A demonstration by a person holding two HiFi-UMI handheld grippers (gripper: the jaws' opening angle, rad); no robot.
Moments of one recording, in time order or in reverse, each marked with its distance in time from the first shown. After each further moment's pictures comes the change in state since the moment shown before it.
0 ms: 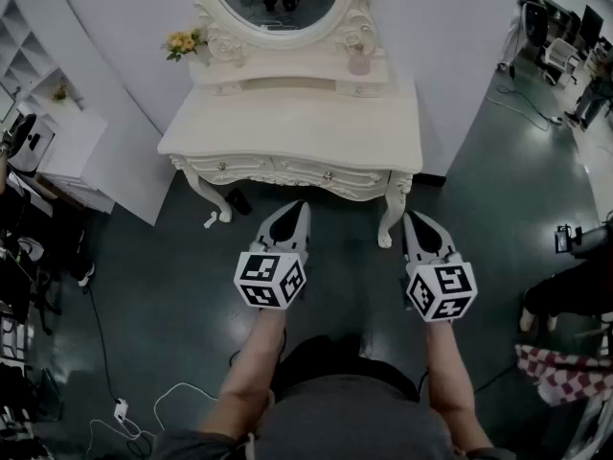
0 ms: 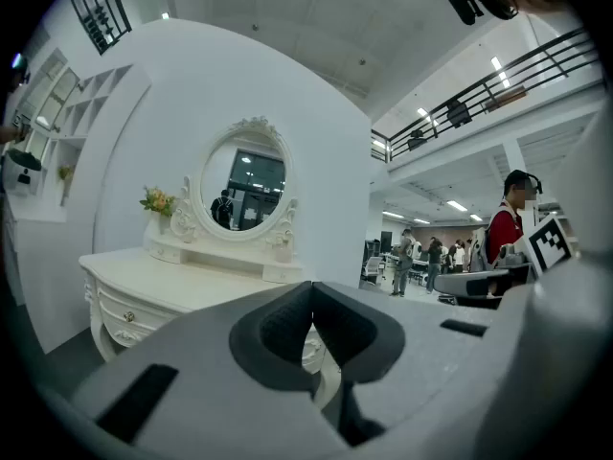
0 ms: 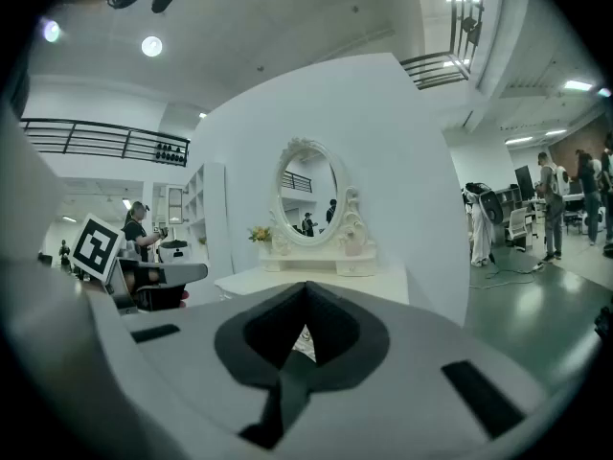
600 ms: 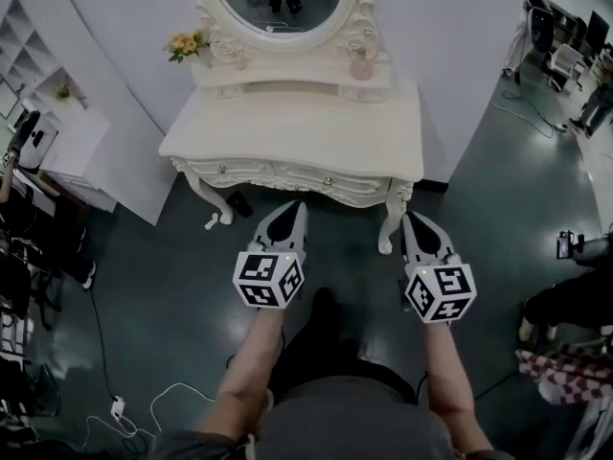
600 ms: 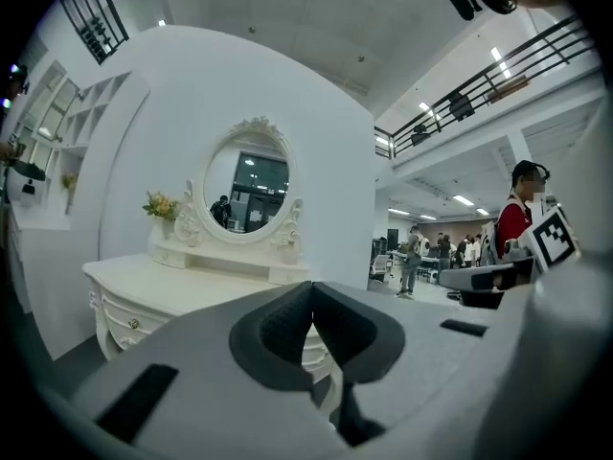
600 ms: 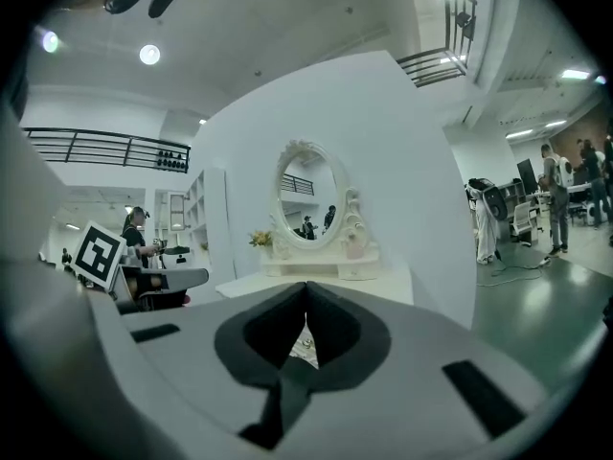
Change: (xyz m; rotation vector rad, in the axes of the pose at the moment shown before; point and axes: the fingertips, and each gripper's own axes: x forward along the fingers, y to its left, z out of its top) left arm 0.018 0.006 0.006 0.023 -0.001 0.039; right arm 0.015 -0.014 0.009 0.027 -0.021 0.022
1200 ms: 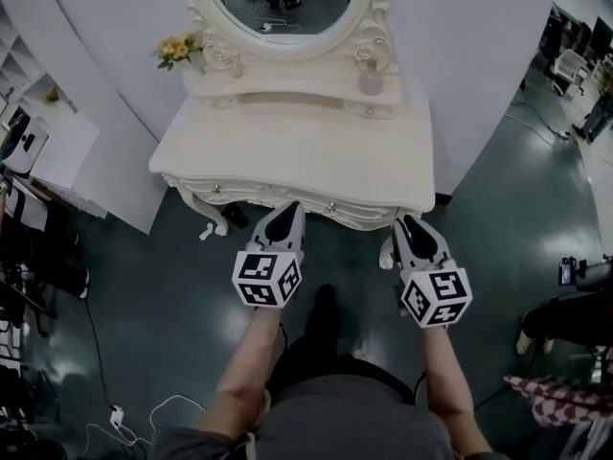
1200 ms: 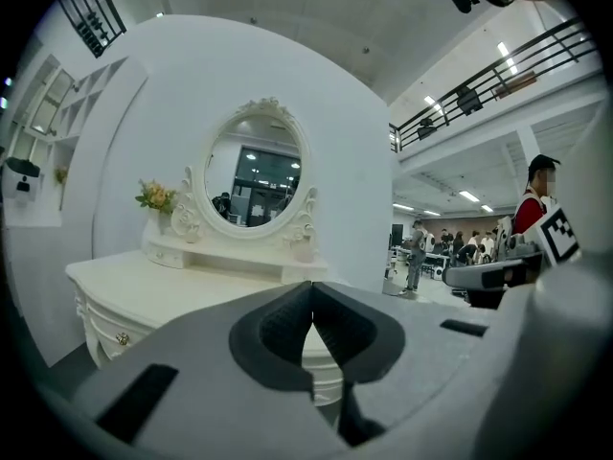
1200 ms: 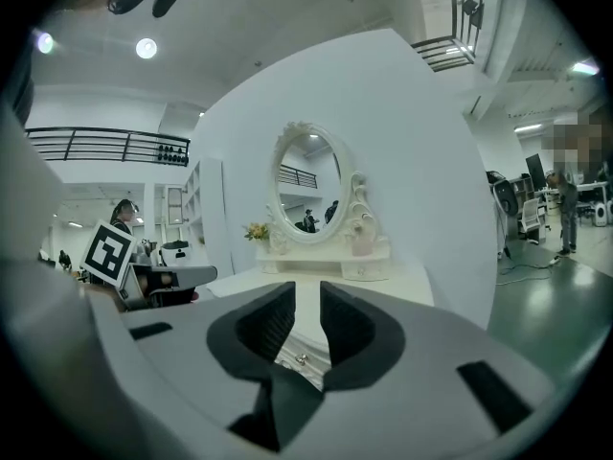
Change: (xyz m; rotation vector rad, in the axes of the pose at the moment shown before) left arm 0.089 0.065 0.002 -0.006 0.035 0.013; right arm 0.102 -0.016 0.003 -0.013 0.047 0.028
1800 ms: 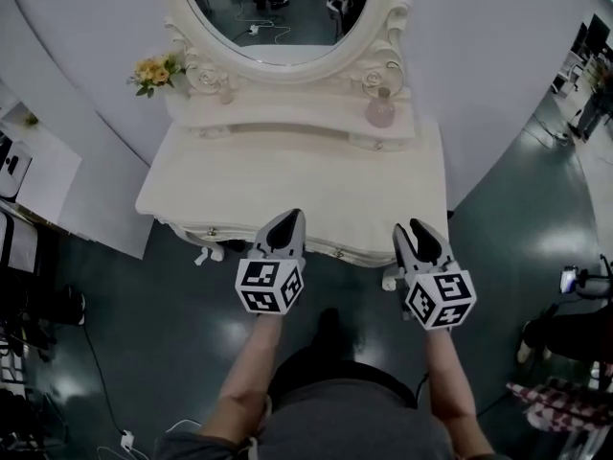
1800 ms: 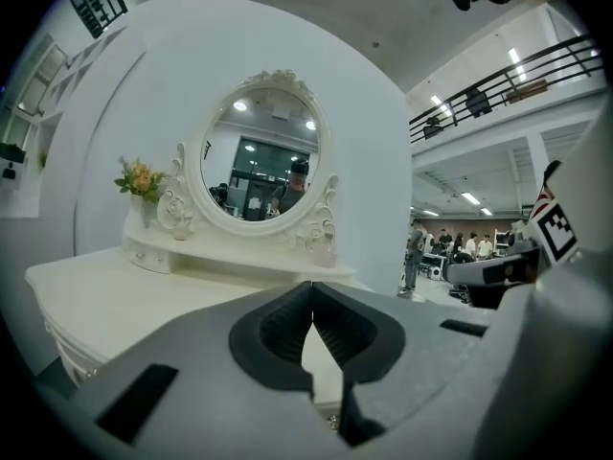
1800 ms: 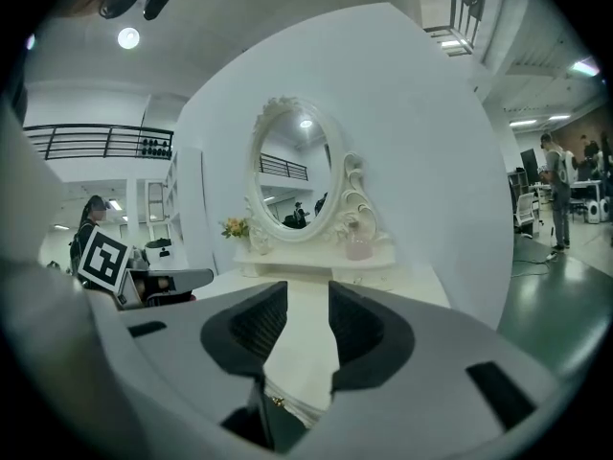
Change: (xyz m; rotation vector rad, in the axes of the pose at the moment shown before) left arm 0.112 0.079 0.019 -0.033 0.040 -0.031; right arm 0.125 -0.036 0.026 0.030 0.055 -0.056
